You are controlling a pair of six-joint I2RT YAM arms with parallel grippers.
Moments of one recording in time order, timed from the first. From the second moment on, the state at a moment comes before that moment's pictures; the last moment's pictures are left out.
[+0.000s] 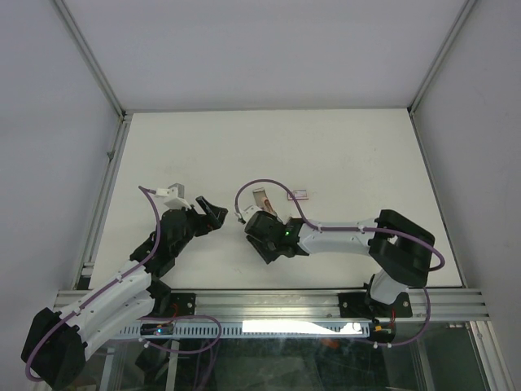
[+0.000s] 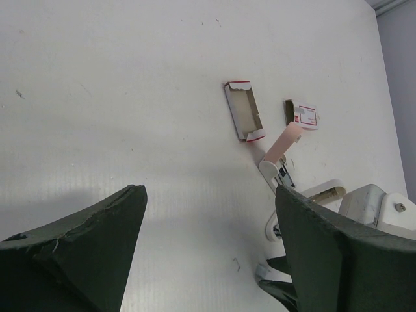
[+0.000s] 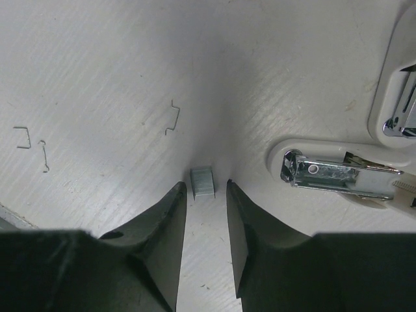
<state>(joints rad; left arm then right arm) -0.57 0.72 0.26 0.10 -0.18 -0.79 1.17 1.64 0.92 -0.37 0.17 0.34</state>
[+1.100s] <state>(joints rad) -0.57 0.77 0.28 0.26 0.35 -0.68 0.80 1.40 0.87 -0.34 -0.44 0.24</state>
